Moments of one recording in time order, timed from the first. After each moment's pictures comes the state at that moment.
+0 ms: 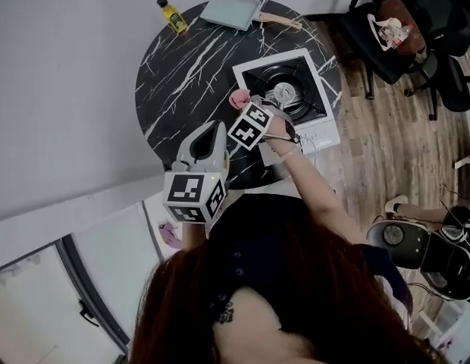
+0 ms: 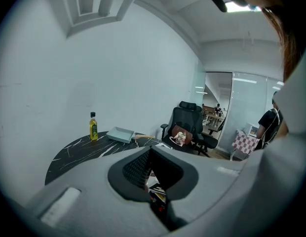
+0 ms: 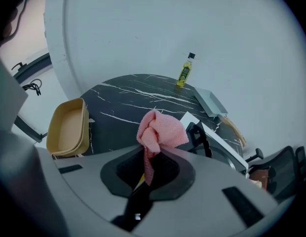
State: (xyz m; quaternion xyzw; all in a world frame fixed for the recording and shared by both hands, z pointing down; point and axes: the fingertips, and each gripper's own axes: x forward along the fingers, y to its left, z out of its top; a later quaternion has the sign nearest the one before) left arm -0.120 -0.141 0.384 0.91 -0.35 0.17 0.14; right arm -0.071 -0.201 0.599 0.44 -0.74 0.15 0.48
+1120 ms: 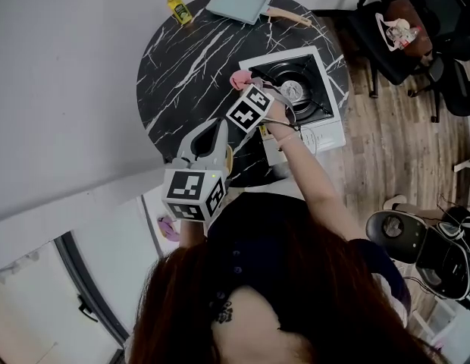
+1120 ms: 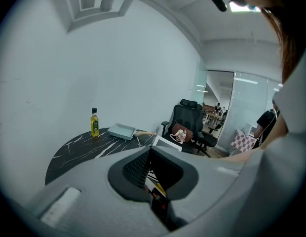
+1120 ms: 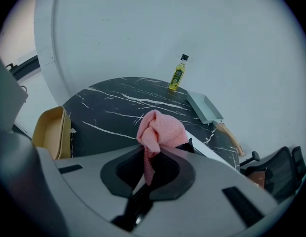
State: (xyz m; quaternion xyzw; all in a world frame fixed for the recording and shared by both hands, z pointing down) left arm -0.128 -0.154 0.395 0.91 -0.35 0.18 0.16; right arm -0.064 -0.253 0.597 0.46 -0.73 0.14 0.48
